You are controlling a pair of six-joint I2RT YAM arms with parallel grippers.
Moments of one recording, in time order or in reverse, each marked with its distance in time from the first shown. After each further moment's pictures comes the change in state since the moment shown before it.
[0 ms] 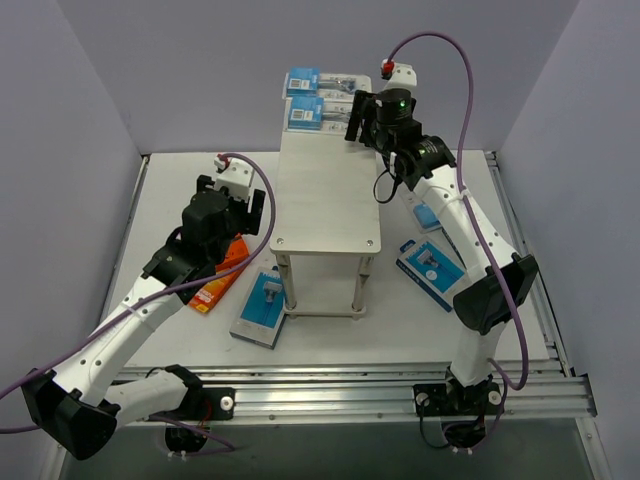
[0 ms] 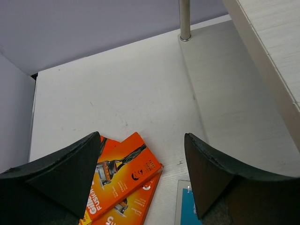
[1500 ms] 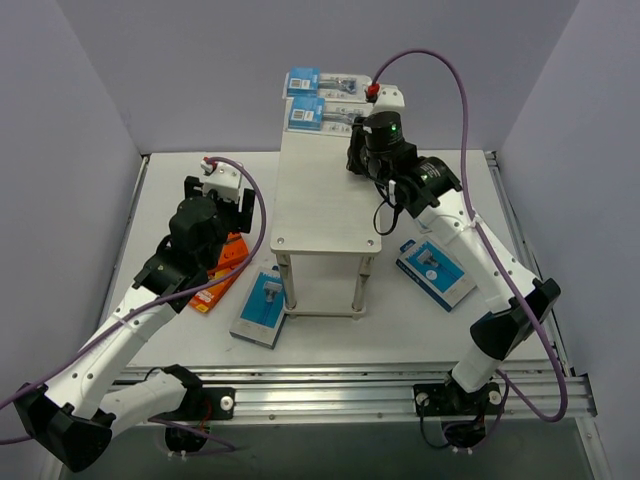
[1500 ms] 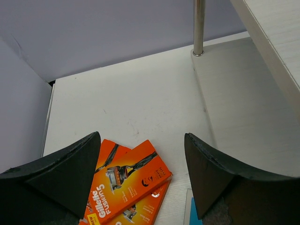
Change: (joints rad) left arm 0.014 -0.069 -0.042 0.061 -0.039 0.031; right arm 0.143 -0.177 -0.140 -0.104 0.034 0.031
